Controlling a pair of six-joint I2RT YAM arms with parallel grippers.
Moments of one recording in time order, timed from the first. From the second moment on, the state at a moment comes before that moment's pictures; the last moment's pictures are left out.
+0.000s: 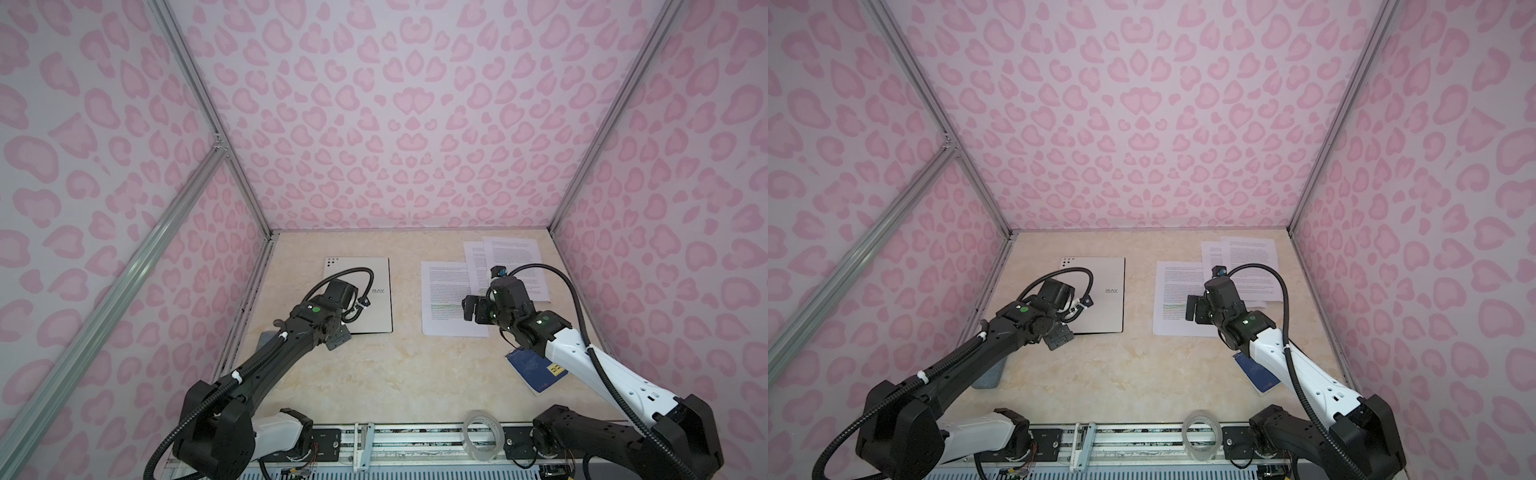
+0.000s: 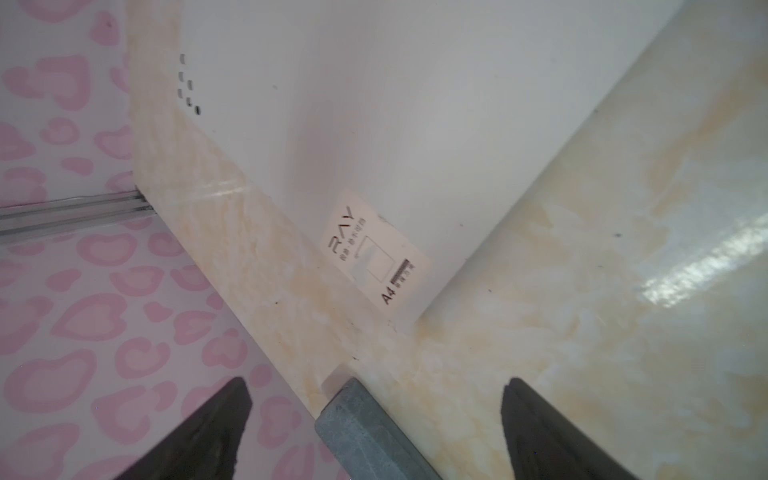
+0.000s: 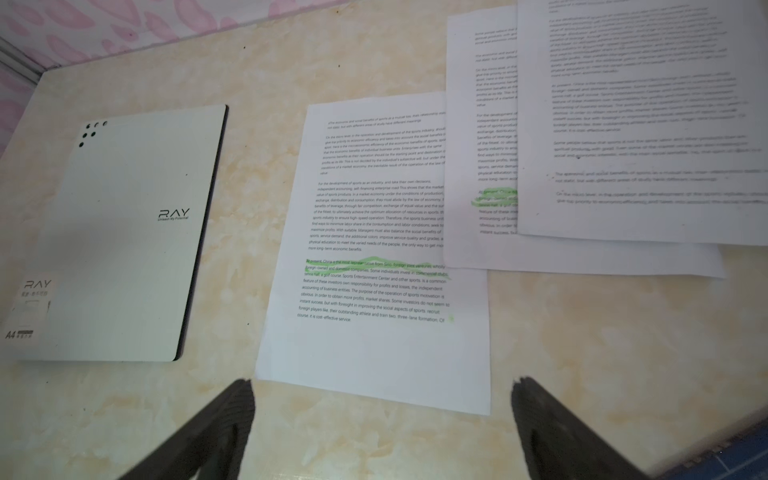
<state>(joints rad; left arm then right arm) -0.46 1.27 0.86 -0.77 -0.42 0.69 0.49 1.16 0.81 -0.44 0.14 0.47</state>
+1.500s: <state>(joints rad) -0.54 1.48 0.64 -0.24 -0.67 0.66 0.51 1.30 0.88 -0.39 0.00 0.43</state>
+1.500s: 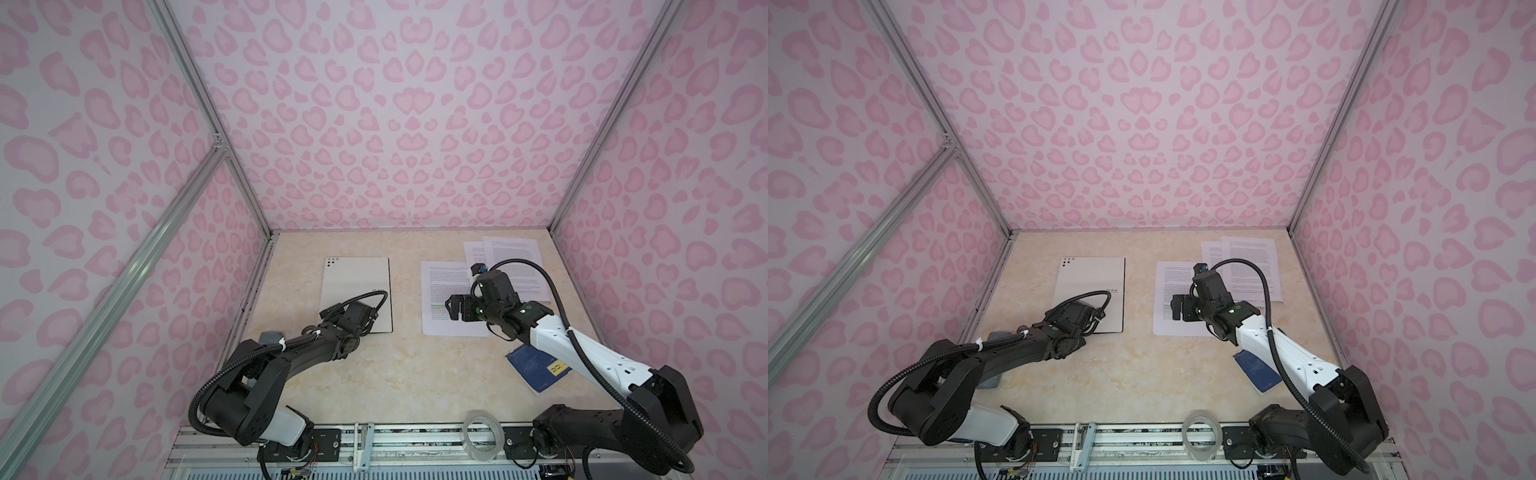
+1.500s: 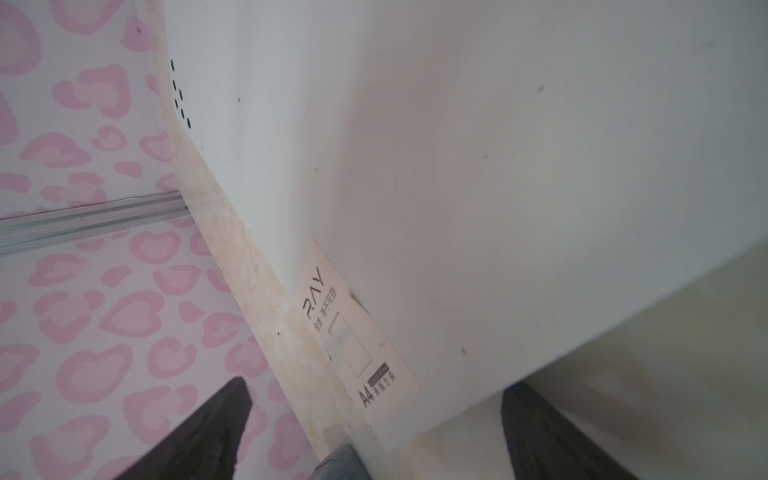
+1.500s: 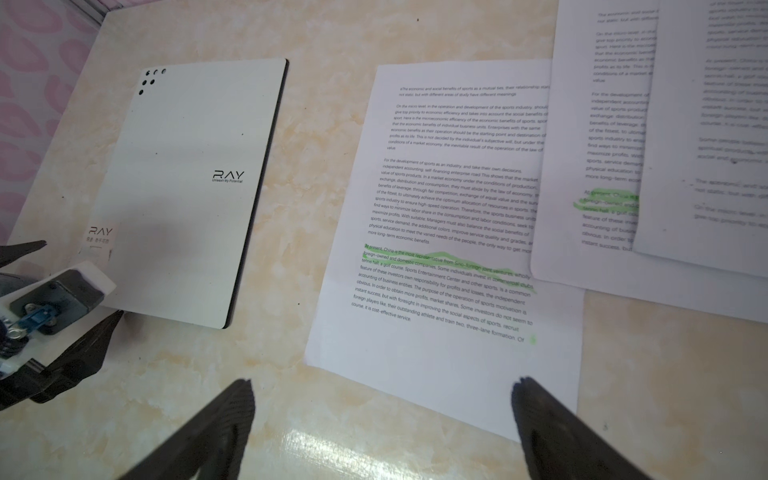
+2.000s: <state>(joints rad) -0.54 1.45 0.64 -0.19 -0.70 0.63 0.51 1.37 0.91 -0.35 -0.17 0.40</state>
